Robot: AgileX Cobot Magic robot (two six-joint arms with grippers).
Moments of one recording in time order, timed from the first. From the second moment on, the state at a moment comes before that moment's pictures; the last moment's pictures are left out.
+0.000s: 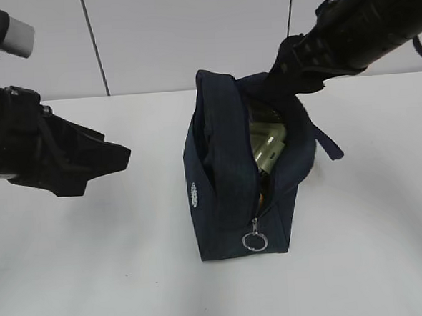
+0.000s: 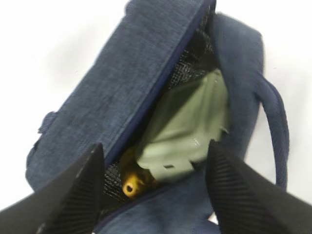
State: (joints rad) left arm -0.41 1.24 -0.74 -1.02 0.46 1.13; right arm 0.29 1.51 -1.24 0.50 0.75 -0.57
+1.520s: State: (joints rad) left arm -0.70 1.50 -0.74 -1.11 0.20 1.21; right arm 0.29 1.64 -0.50 1.79 0.62 -2.02
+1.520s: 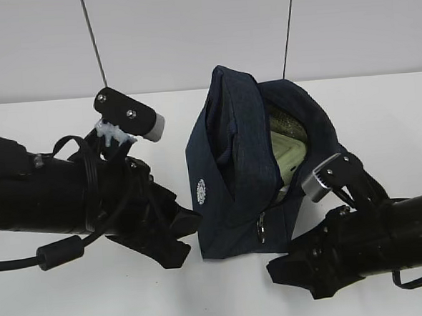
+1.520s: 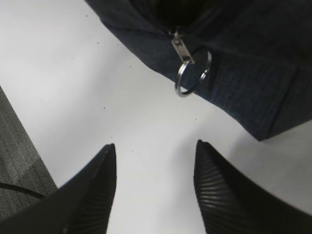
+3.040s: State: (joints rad) left arm -0.70 1.50 -0.74 -1.11 0.19 1.21; right arm 0.35 1.74 -0.67 1.80 0.49 -1.99
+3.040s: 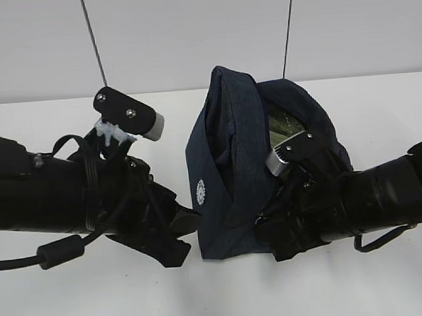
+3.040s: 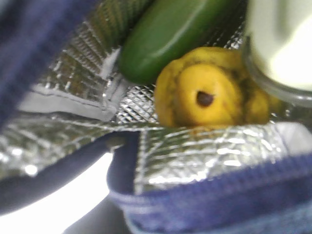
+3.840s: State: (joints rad) left arm -0.70 1.50 -0.74 -1.11 0.19 1.21; right arm 0.36 1.60 -0.67 1.49 0.63 -1.69
